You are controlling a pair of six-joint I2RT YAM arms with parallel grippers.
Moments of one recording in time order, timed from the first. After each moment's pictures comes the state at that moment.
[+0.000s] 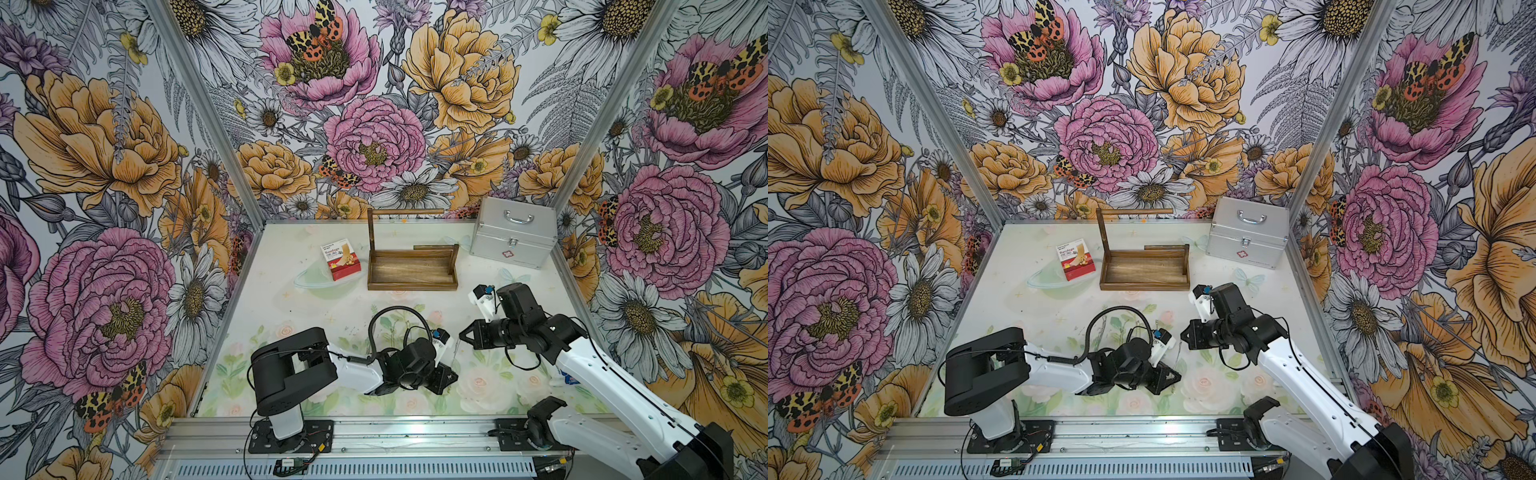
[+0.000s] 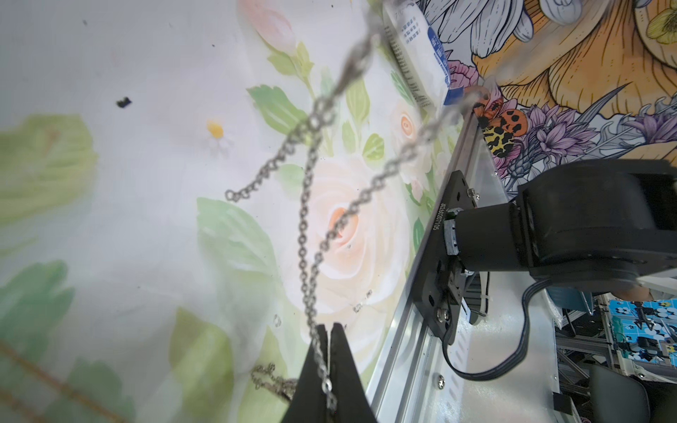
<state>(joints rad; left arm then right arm) -1.20 1.73 0.67 0.42 0.22 -0.77 0.47 0.99 0.77 -0.76 -0.46 0.41</state>
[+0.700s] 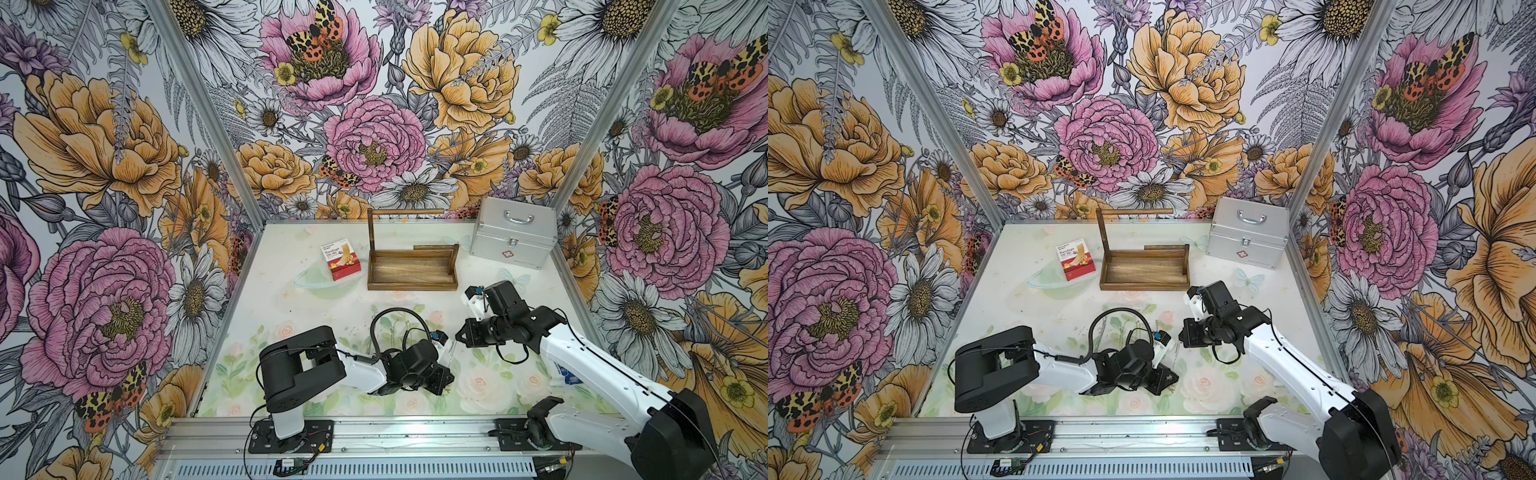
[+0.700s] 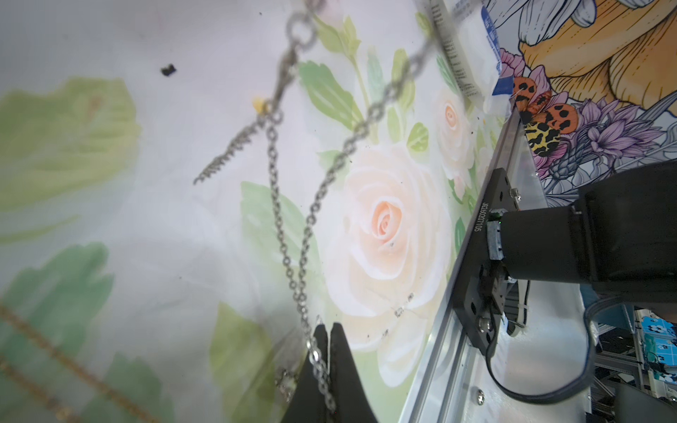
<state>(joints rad) -1.20 1.78 0.69 0.38 0.19 -0.77 0.48 1.13 0.78 -0.72 -0.41 0.40</state>
